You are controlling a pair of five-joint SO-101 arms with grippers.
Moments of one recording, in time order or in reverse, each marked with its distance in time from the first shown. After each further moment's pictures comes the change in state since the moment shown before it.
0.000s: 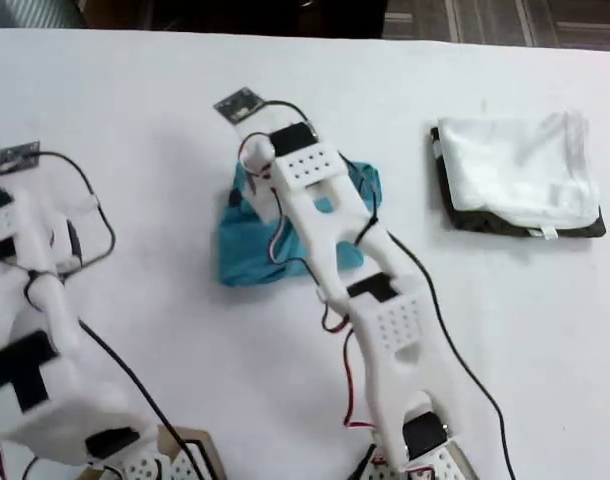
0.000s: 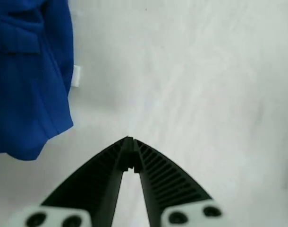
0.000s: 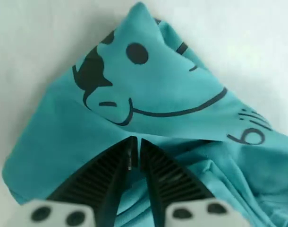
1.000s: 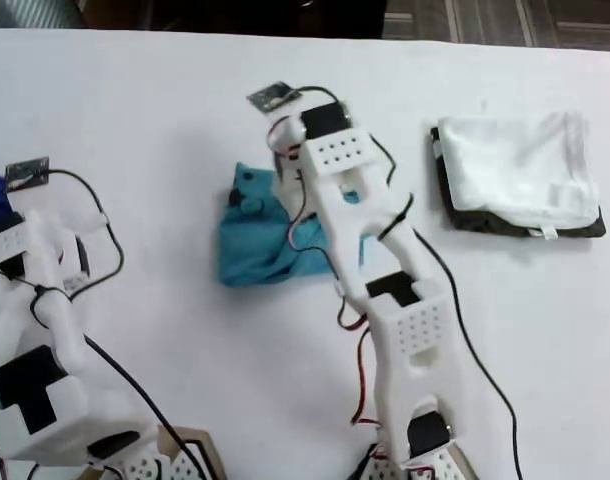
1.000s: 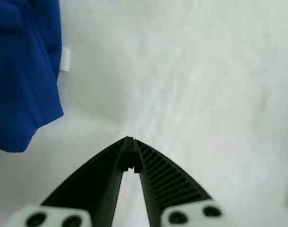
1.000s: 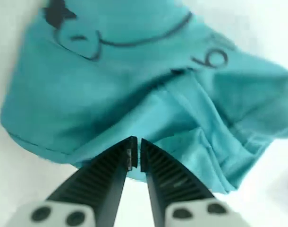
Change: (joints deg) left arm 0.0 -2.9 6.6 -4.2 -0.3; right arm 3.6 -6.8 0.9 10.0 0.0
